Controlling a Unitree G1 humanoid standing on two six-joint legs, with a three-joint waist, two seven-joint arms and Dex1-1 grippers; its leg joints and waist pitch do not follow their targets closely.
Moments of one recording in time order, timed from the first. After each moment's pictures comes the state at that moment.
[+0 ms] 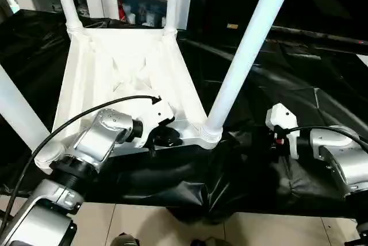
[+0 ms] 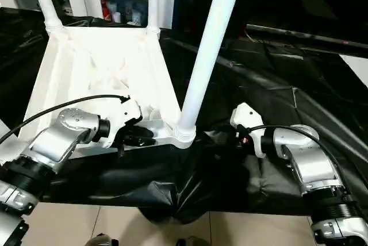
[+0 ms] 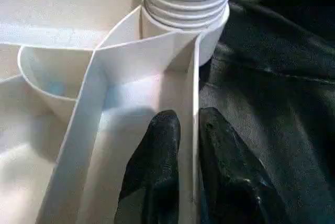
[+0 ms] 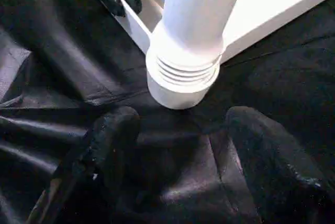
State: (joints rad) left arm -0.59 0.45 -0.37 0.37 -0.04 0.39 -1.09; right arm -0.36 -0.58 0.11 0.29 0.15 0.21 1.19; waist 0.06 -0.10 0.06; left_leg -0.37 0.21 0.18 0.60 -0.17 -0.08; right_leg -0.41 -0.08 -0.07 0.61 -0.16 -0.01
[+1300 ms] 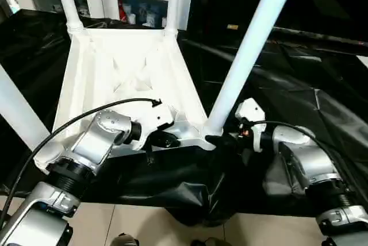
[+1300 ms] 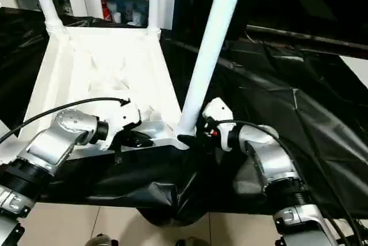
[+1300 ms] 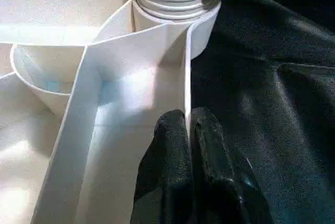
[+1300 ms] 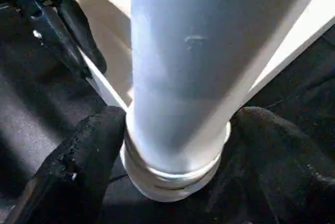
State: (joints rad) left arm -0.57 0.46 -0.38 0.35 -0.02 0.37 -1.10; right arm -0.47 -0.35 0.16 0.48 0.11 0.12 0.99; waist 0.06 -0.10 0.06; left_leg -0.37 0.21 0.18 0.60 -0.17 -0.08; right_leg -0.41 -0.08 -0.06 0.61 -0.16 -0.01
